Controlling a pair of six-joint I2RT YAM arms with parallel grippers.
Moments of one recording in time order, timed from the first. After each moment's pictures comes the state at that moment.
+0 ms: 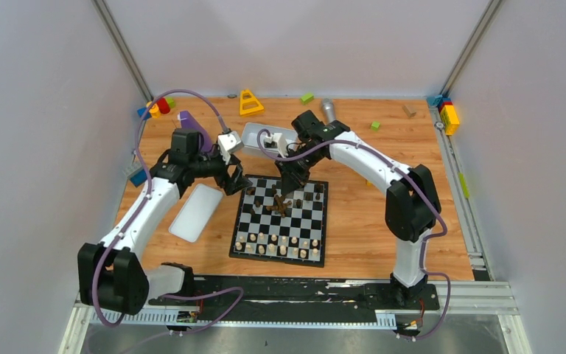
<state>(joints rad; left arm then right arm) -0.19 1.21 0.94 -0.42 0.78 0.48 0.65 1.94 1.67 -0.90 -0.71 -0.37</state>
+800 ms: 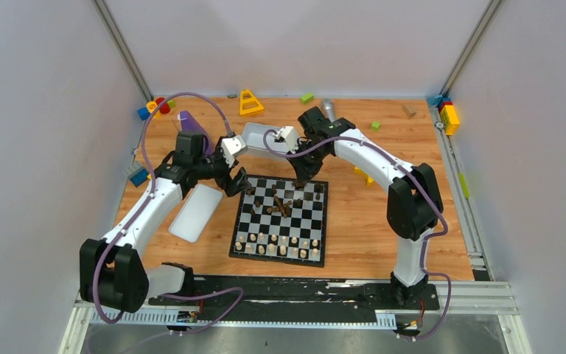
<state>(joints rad) -0.23 1.25 0.92 -0.39 0.70 0.53 0.61 1.91 1.66 -0.89 -0.38 -0.40</state>
